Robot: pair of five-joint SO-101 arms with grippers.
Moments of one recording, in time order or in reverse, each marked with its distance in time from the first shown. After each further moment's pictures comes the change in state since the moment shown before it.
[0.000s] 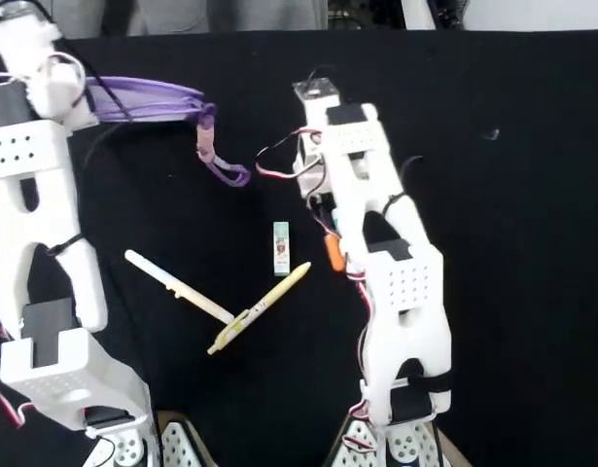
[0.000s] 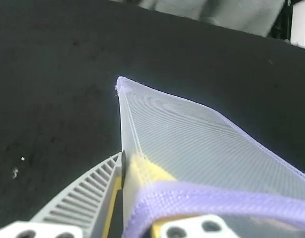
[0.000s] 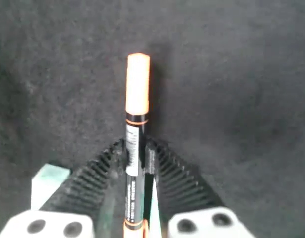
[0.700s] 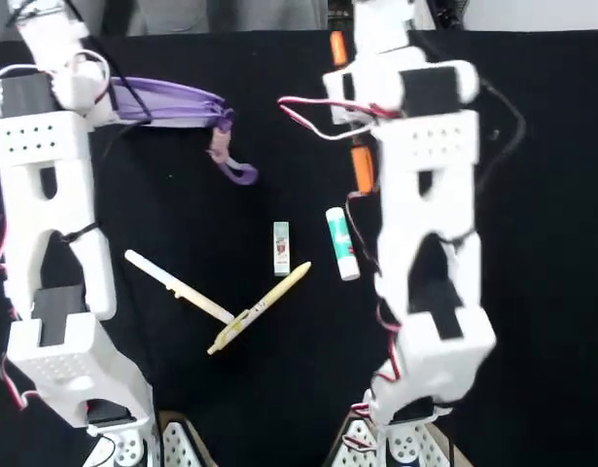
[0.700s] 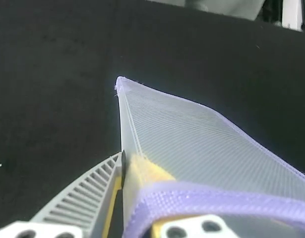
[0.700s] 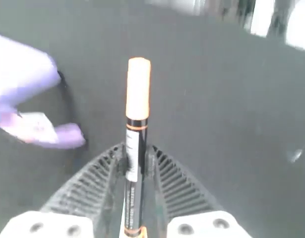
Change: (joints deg) left arm 3.7 4.9 -3.1 0.1 0.0; right arm 1.6 -33.2 -14.9 8.4 3.4
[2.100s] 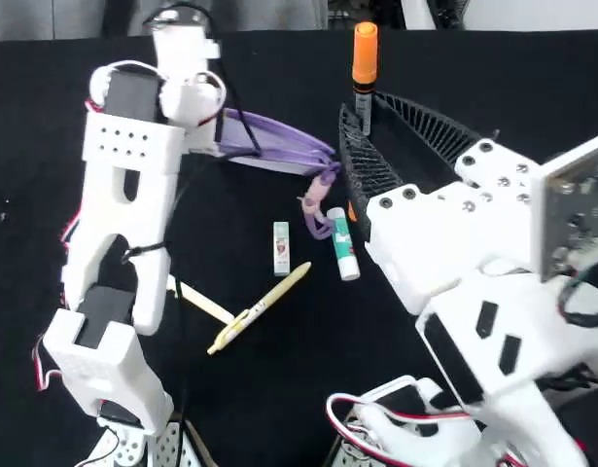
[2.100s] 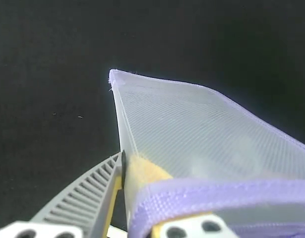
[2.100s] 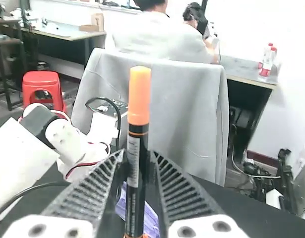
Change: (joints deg) left arm 21.5 0.5 -7.9 17.3 0.4; right arm -14.2 -51.9 20.7 -9.7 -2.5
